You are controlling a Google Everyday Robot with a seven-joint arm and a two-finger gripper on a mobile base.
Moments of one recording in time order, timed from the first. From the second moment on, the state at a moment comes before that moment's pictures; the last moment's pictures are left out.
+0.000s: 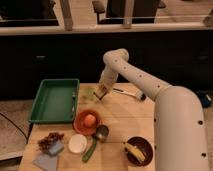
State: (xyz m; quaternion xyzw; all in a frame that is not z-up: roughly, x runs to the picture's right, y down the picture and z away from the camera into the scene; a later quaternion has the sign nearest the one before) arm -0.005 -0.002 0.882 -0.21 -0.24 -0.41 0.86
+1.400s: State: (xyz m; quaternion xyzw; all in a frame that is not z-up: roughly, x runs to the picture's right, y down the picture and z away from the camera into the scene) arm -0.072 -0.014 0.891 -0.23 -0.24 -0.49 0.81
